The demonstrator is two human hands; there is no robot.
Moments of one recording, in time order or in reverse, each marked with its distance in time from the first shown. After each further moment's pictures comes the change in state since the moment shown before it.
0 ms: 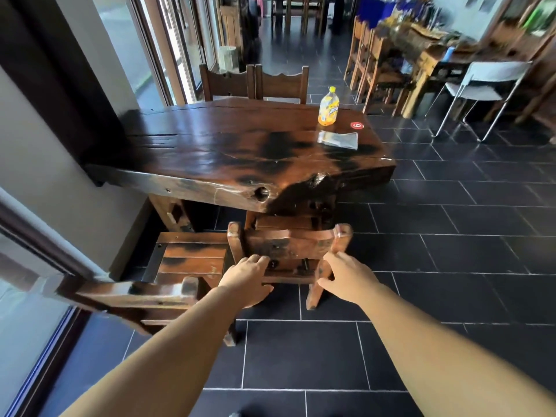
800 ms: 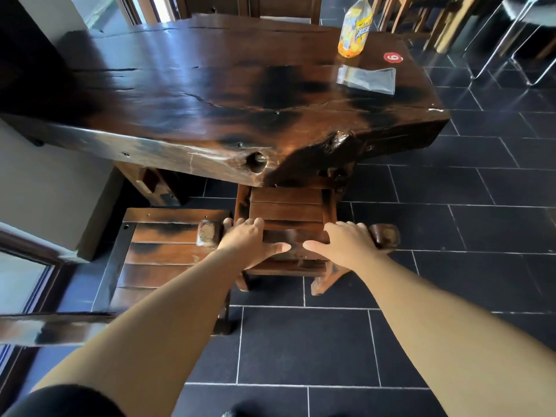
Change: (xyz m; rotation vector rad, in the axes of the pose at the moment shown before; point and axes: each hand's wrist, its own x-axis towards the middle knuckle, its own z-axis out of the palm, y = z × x) left_hand 0.239 -0.065 0.065 0.050 -0.080 -0.112; right_hand 0.247 0.039 0.071 -0.118 -0.055 0.031
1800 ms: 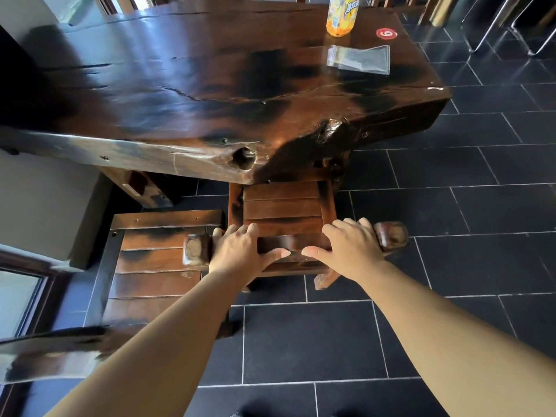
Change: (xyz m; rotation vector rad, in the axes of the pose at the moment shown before) left_hand 0.005 0.009 0.020 0.073 0.191 0.007; right_hand 0.008 0.026 0.028 -0.119 0.270 -0.148
